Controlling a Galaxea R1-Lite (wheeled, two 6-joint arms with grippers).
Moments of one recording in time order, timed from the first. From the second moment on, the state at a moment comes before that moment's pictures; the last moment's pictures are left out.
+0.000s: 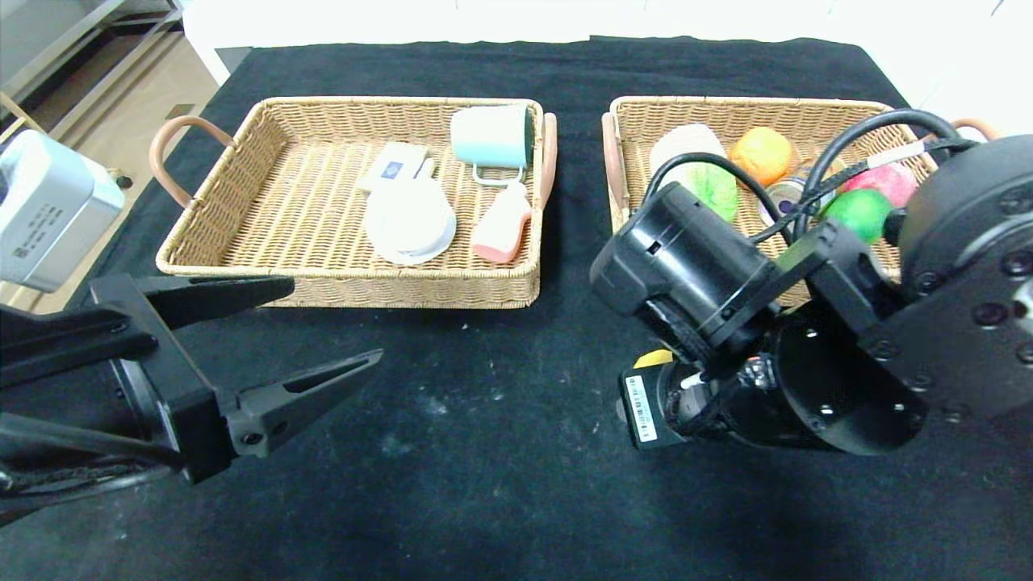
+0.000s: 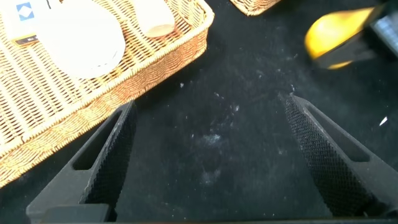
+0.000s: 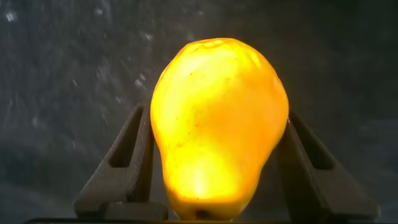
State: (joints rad) left arm -0.45 1.13 -0.77 -0.22 -0.15 0.23; right arm 0.92 1.86 -1.70 0.85 -0.51 0.58
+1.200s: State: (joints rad) left arm -0.45 1.17 -0.76 -0.23 -0.15 0.24; right arm 0.70 1.60 -1.56 0.61 -0.44 0.16
